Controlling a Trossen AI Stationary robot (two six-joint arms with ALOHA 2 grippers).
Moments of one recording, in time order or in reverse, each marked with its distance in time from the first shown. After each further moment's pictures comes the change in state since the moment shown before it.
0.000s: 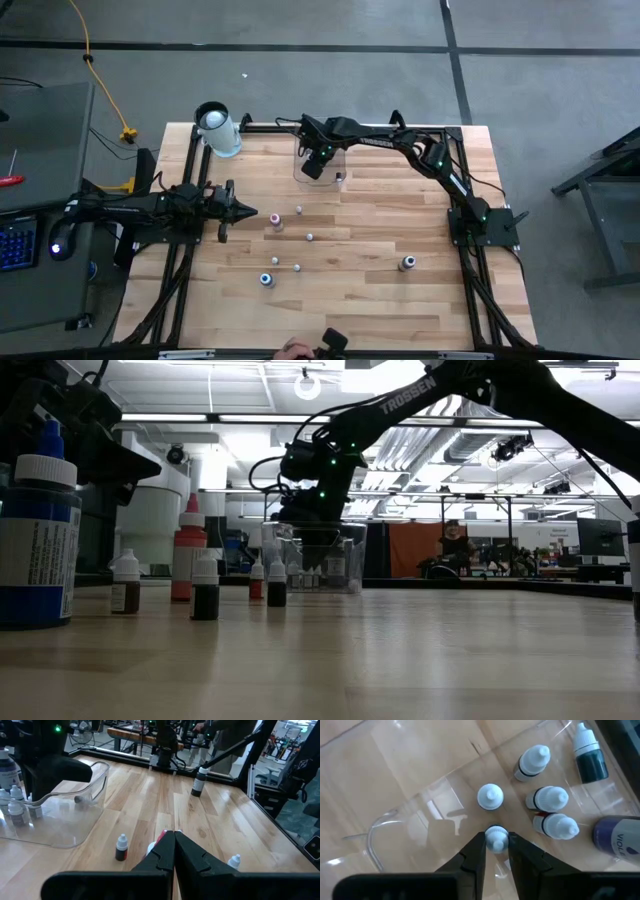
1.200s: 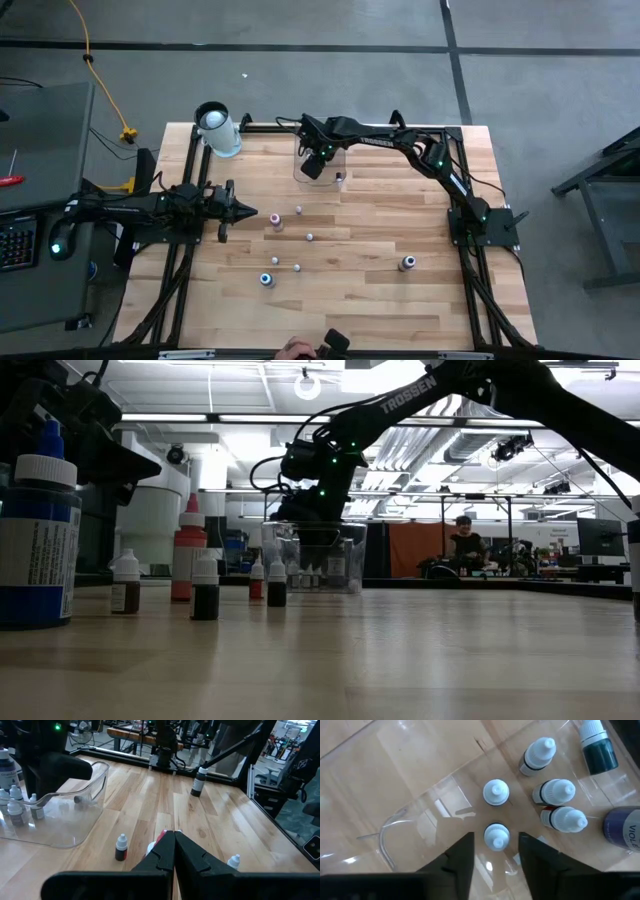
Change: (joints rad) left arm 0.000 0.000 0.000 0.000 0.002 0.000; right arm -0.003 -0.003 0.001 -0.013 -0.035 0.052
